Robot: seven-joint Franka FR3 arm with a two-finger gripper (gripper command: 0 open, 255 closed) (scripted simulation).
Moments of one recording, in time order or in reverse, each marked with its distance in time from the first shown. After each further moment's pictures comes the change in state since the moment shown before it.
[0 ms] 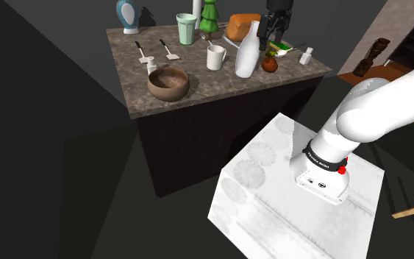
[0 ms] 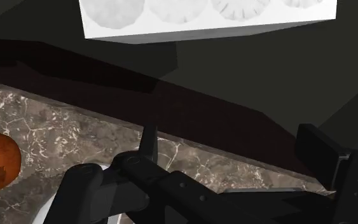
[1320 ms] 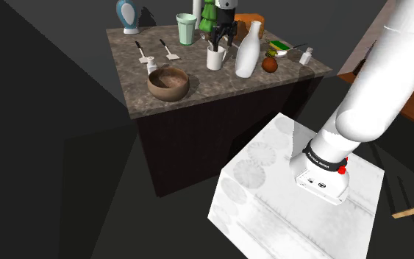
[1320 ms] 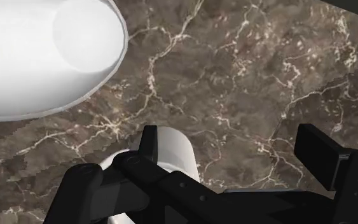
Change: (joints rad) arm -0.015 0.758 -0.061 0.505 0.048 0.303 -0.100
